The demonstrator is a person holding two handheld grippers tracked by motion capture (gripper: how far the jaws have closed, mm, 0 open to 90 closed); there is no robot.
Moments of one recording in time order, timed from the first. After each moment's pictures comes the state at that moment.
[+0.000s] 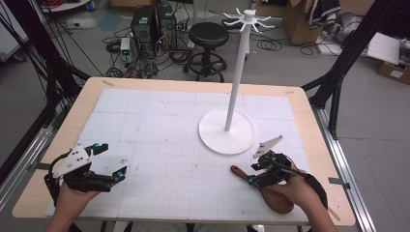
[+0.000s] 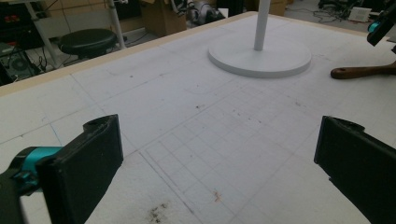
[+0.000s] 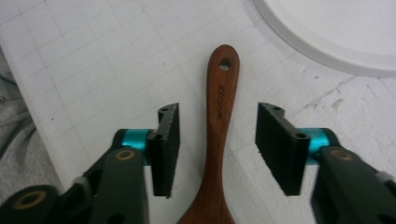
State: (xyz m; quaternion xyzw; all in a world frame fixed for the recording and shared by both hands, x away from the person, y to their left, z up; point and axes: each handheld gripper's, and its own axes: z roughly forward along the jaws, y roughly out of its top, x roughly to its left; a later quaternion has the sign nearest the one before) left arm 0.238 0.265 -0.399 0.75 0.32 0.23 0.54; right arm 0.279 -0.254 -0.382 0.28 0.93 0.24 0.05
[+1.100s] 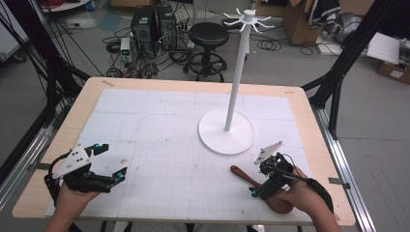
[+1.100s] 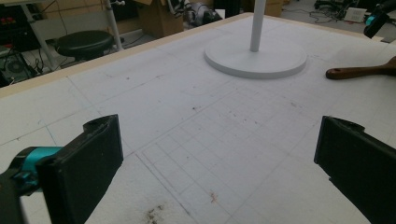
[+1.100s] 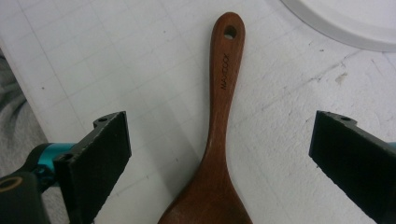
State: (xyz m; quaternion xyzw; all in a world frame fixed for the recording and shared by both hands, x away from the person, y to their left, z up) left arm 0.235 0.264 -0.397 0.75 0.31 0.23 0.54; right arm 0.268 -0.255 -0.385 0.27 0.94 0.20 0.06
